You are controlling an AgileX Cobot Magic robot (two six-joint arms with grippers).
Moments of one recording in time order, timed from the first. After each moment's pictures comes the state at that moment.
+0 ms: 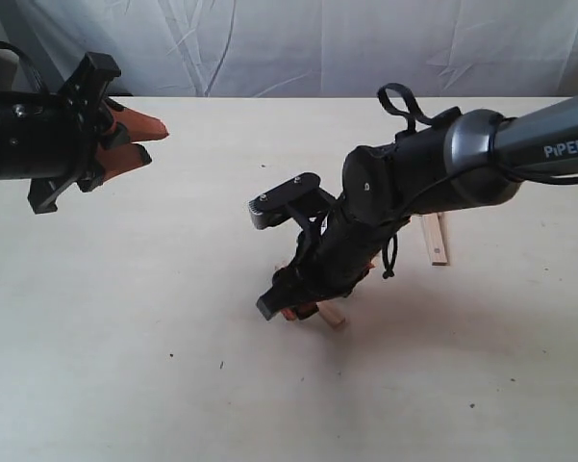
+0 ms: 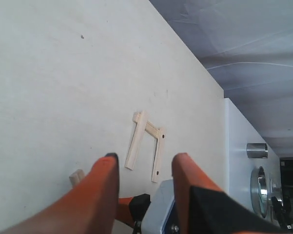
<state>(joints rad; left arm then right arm) 0.01 1.41 -0.74 -1.59 0.58 0.69 0.69 1.97 -1.09 0.31 0.47 -0.29</state>
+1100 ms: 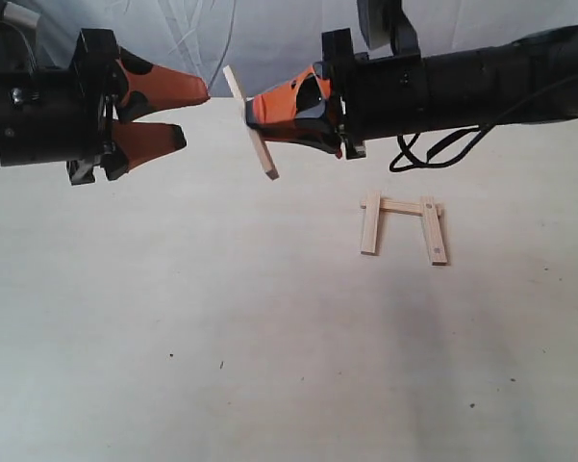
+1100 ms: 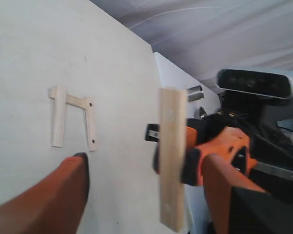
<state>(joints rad) 0.01 1.41 -0.75 -1.73 0.89 0.96 0.30 1.85 -1.14 1.64 1.21 -1.08</state>
